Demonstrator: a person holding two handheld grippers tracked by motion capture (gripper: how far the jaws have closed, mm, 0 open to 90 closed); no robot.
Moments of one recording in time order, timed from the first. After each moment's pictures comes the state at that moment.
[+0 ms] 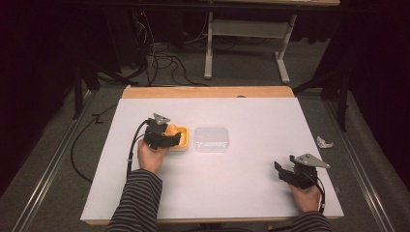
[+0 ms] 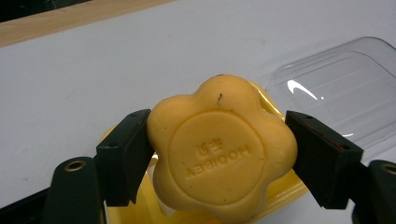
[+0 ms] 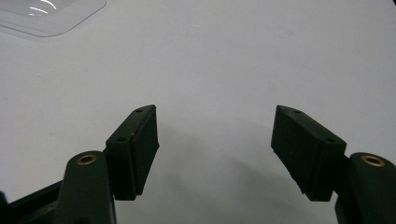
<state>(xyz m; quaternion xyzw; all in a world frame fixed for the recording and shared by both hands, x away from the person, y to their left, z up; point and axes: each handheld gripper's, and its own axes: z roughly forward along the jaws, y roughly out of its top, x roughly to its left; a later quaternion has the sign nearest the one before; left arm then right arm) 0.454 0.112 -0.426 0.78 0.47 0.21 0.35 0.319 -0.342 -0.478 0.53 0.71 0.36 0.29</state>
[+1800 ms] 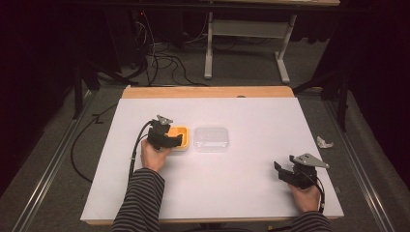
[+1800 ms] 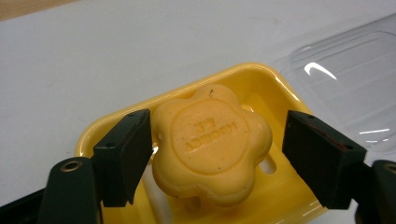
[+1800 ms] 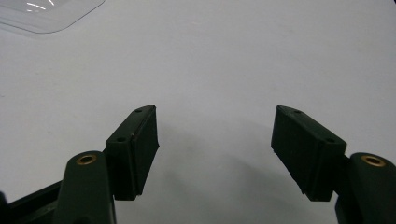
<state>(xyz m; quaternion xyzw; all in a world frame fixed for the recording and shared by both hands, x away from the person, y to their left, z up) 0.466 0.107 -0.446 0.79 0.47 0.21 0.33 0.320 -0.341 -0.478 0.53 0.72 0.35 0.29</state>
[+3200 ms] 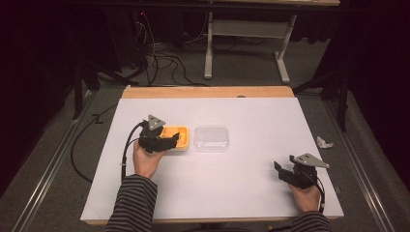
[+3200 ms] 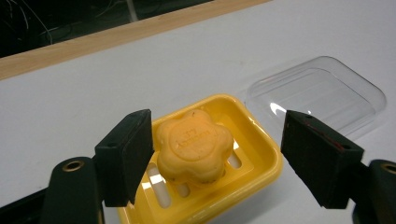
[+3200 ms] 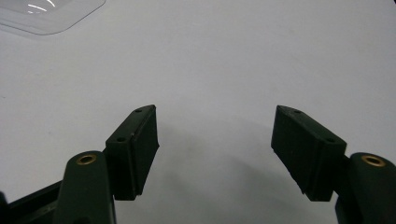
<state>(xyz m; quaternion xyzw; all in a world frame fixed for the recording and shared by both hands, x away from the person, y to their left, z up) 0.428 0.123 -0.409 0.78 0.43 0.23 0.40 0.320 -0.341 -0.478 0.53 0.72 0.36 0.29</state>
